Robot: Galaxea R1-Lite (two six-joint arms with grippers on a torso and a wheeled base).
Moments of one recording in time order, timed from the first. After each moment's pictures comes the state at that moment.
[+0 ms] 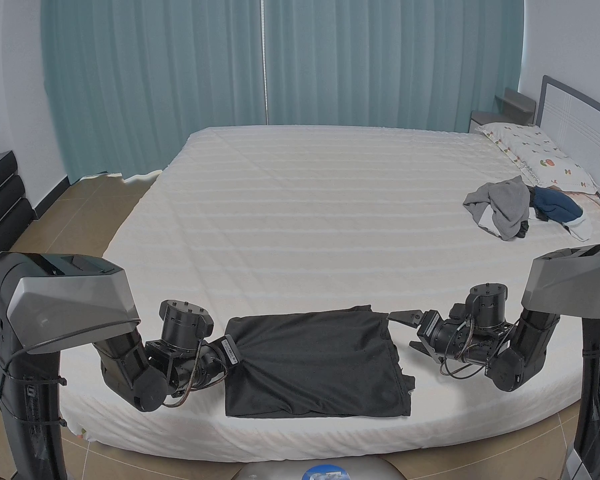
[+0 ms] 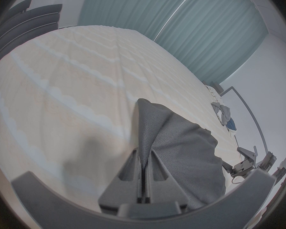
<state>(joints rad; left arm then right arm) -0.40 2.29 -0.64 -0.97 0.03 -0.76 0.28 2.35 -0.62 -1.27 0.32 0.95</state>
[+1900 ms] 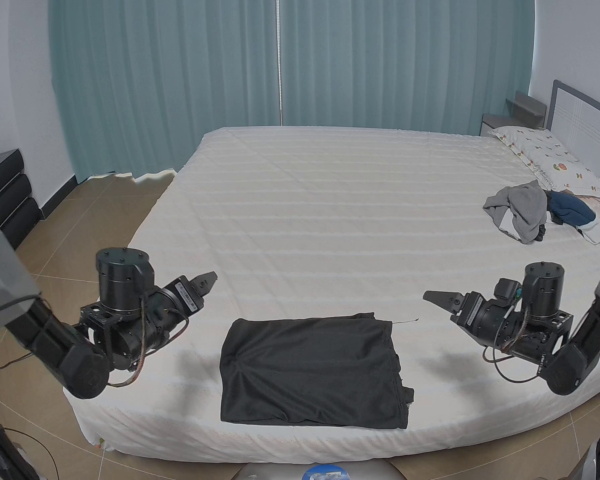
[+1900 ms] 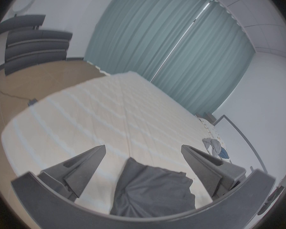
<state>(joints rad) -0.38 1.84 -0.53 -0.94 0.24 -0.68 0.28 1.88 -0.34 -1.22 0.16 0.71</state>
